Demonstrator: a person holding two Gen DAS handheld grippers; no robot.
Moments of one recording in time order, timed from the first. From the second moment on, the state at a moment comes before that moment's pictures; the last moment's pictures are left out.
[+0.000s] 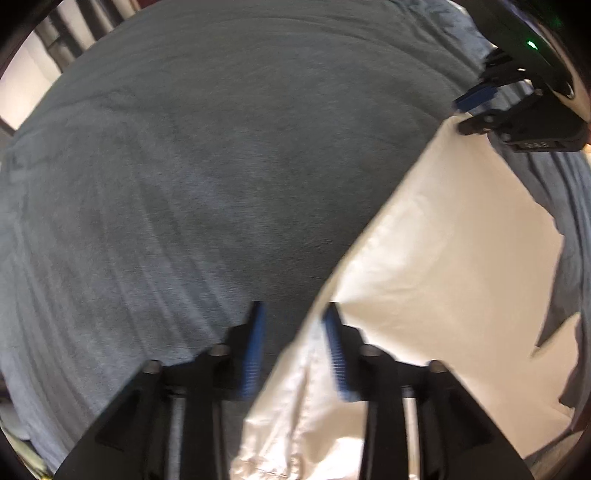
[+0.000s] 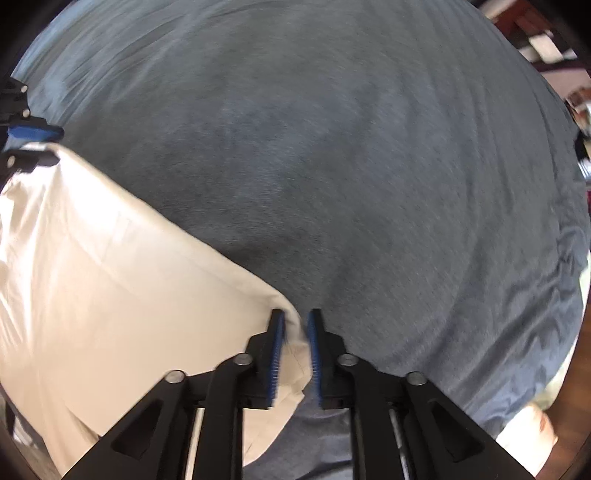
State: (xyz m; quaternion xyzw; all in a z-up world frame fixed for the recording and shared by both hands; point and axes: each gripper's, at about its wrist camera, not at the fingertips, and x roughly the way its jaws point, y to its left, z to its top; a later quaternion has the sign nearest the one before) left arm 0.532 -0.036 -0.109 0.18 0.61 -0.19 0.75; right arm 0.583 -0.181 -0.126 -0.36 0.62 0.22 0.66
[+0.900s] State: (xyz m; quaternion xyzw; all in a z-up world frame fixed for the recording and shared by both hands) left arm 0.438 -0.032 0.037 0.15 0.49 -0.17 0.84; right arm 0.476 -0.248 -0.012 -0.22 0.55 0.06 0.80
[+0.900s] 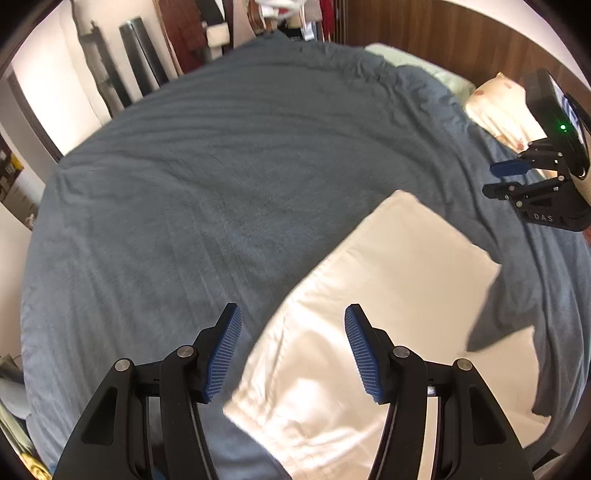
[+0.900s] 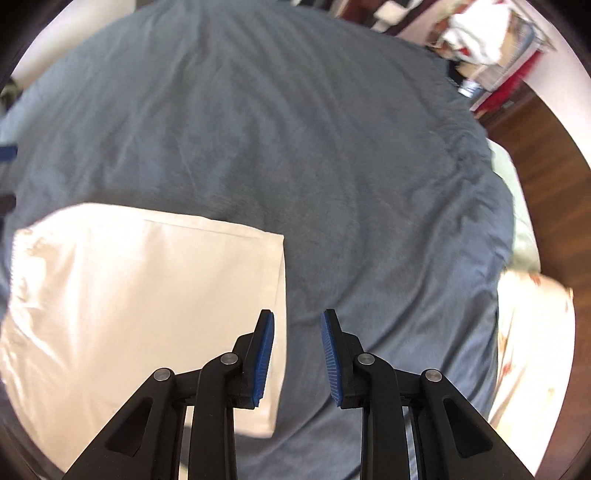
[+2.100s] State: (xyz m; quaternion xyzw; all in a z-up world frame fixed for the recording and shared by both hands) left arm 0.201 0.026 -0.029 0.08 0.54 -0.01 0.84; right arm 0.127 -0.258 -0.028 0.05 0.53 -0.22 0.82
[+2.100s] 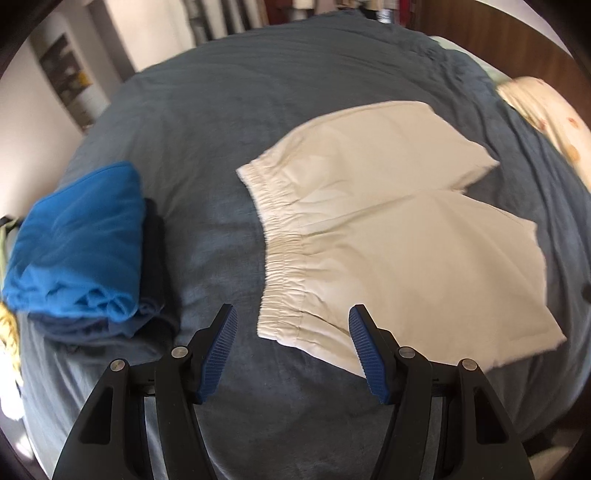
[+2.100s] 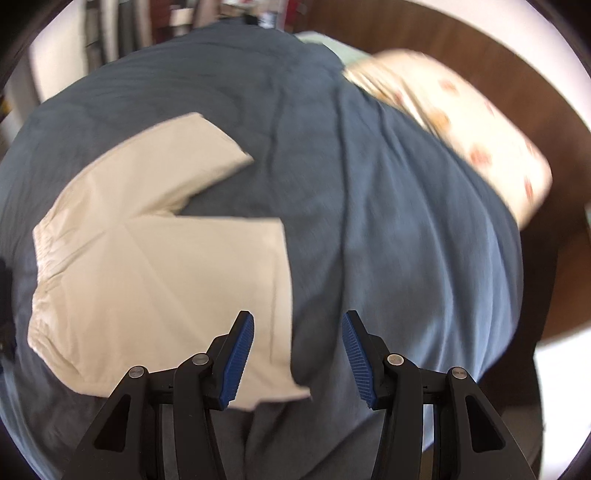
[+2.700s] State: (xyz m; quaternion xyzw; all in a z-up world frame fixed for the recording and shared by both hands) left arm 0.209 0.015 -0.091 -0.02 0.57 0.06 0.82; right arm 0.094 -0.273 -0.087 0.23 0.58 -0.25 0.74
